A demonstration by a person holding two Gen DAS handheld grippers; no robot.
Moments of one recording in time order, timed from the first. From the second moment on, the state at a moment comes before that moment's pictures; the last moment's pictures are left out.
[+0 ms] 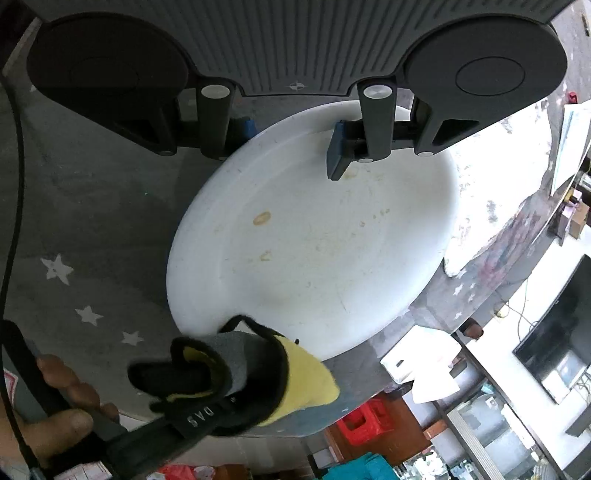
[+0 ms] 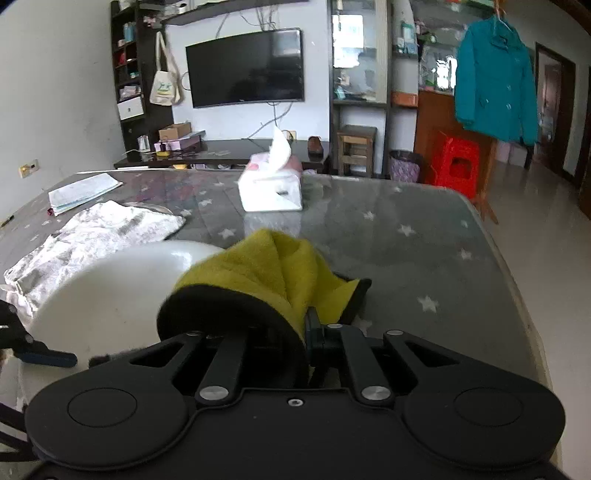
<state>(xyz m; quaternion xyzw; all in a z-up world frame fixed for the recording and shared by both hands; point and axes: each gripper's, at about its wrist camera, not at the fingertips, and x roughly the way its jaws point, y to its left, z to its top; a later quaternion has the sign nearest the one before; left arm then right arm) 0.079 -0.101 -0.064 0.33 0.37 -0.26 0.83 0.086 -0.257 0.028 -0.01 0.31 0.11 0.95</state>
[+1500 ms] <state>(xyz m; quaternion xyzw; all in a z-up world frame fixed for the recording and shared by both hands) 0.067 -0.042 -0.045 0.26 0.39 -0.17 0.87 0.026 -0.342 0.008 -0.02 0.31 0.05 0.95</state>
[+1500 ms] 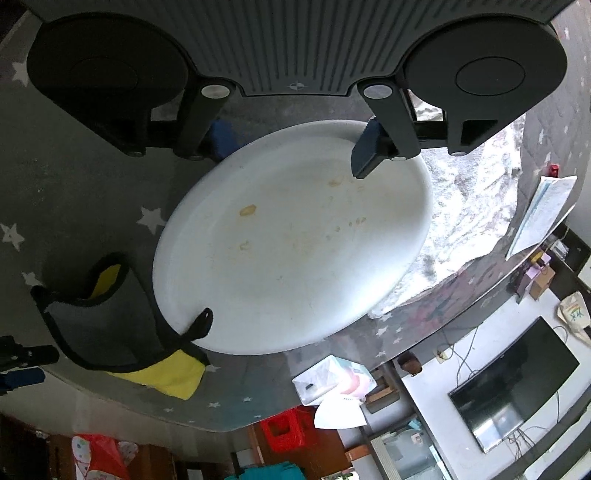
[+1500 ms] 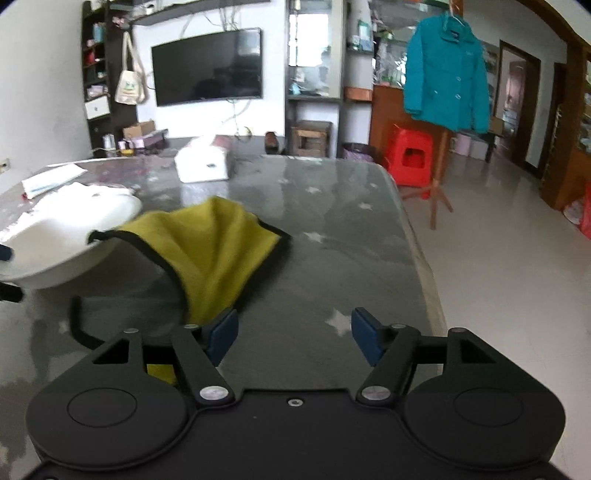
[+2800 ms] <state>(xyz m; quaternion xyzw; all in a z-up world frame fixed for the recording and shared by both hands) 0.032 0.026 0.009 0.16 0.35 -0.09 0.92 0.041 -0.359 -0.026 0.00 0.33 0.04 0.94</state>
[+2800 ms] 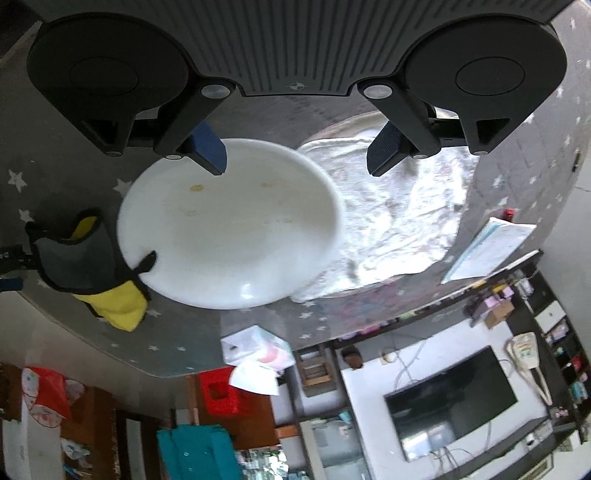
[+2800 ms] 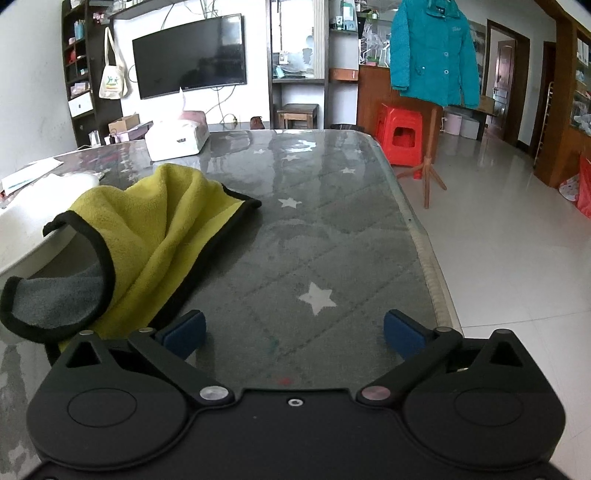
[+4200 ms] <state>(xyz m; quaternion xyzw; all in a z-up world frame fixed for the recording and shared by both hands) 0.049 0.233 -0.044 -0.01 0.34 0.15 0.93 0.039 -0.356 -0.028 -0.01 0.33 0.04 0.94</state>
